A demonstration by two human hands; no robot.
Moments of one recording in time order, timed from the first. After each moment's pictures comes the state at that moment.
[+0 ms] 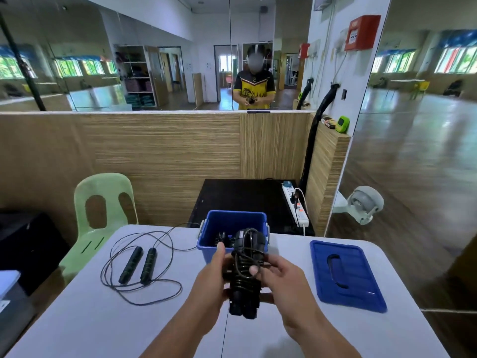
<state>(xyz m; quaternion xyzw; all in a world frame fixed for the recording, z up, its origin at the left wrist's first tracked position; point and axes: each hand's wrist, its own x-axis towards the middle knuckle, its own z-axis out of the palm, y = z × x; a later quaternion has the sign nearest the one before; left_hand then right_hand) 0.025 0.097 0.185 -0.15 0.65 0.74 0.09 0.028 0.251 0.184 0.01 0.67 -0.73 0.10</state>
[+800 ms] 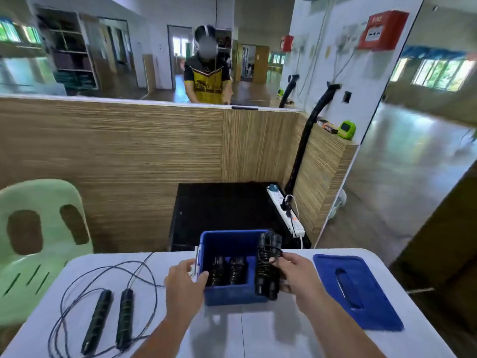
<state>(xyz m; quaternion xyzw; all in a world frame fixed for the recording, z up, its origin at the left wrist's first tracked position) -0.181 -0.051 0.054 -0.16 0.88 0.45 -0.05 -0.158 0.192 0.129 0.22 0.71 -0.67 0.02</state>
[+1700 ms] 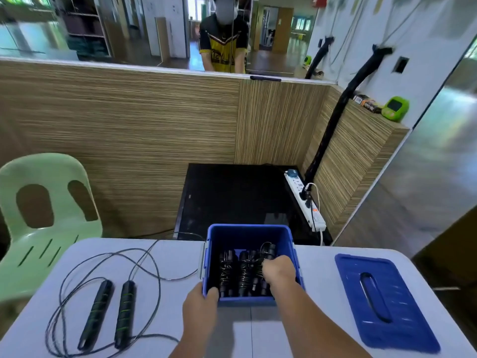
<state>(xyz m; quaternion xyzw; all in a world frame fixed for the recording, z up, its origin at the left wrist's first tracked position) -0.191 -0.025 0.007 -0.26 0.79 0.56 0.05 -0.267 0.145 0.039 0.36 0.82 -0.44 0.08</state>
